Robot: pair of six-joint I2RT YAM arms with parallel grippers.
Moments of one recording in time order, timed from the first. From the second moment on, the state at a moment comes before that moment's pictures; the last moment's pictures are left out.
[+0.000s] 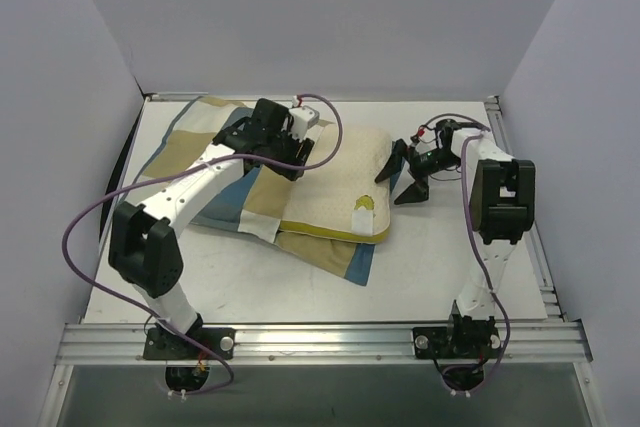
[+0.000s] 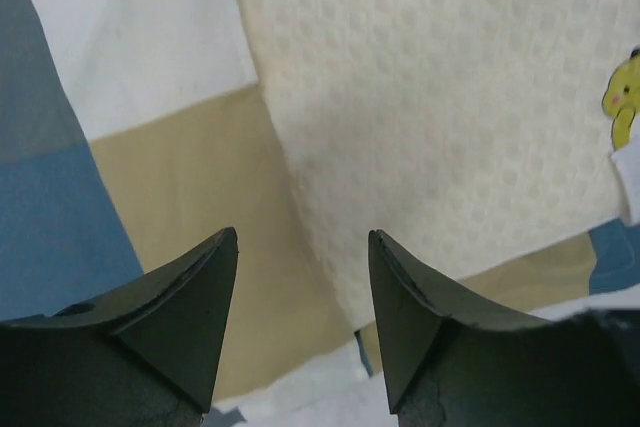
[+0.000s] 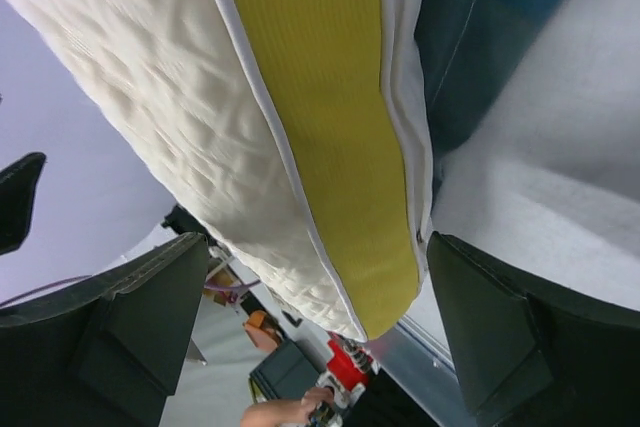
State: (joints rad) left arm -0.54 1.75 1.55 -0.62 0.12 0.05; right arm -0.01 2.09 1.53 -0.96 -0.85 0.28
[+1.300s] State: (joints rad) left arm -0.61 1.91 1.66 -0.59 0.50 -0.10; right arm 0.18 2.08 1.36 -0.38 -1.04 0.74
